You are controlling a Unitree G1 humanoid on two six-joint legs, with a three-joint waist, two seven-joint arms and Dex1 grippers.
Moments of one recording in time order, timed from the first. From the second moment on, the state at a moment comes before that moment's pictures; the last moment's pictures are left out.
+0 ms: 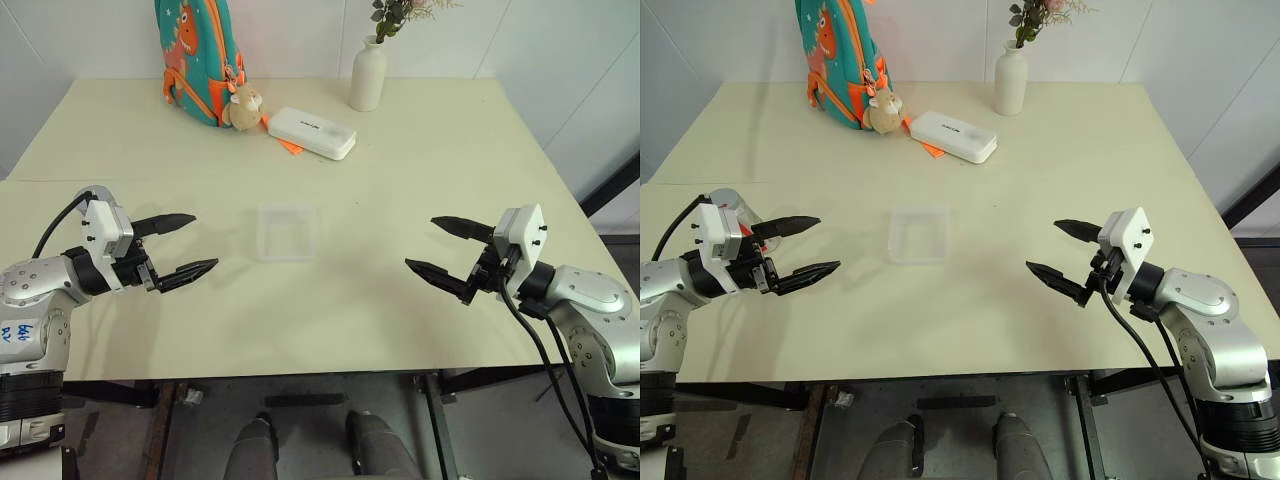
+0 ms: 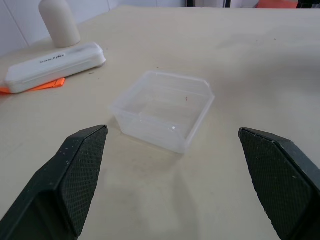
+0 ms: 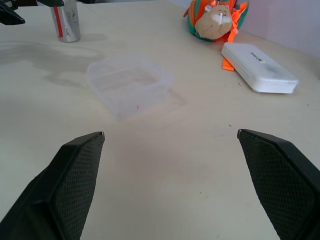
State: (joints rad) left arm -0.30 0.80 0.30 0.09 -0.50 0.13 -1.09; right arm -0.25 -0.70 -0.17 -0.28 0.53 0.35 0.88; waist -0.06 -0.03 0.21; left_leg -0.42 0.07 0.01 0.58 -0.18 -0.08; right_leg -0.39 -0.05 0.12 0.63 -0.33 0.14
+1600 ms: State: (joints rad) left arm -0.43 0.31 0.45 0.32 -0.06 -0.06 0.23; right arm -0.68 -0.32 0.12 -0.11 0.50 0.37 0.91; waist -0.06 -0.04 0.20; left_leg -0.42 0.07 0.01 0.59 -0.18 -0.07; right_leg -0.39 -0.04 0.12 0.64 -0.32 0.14
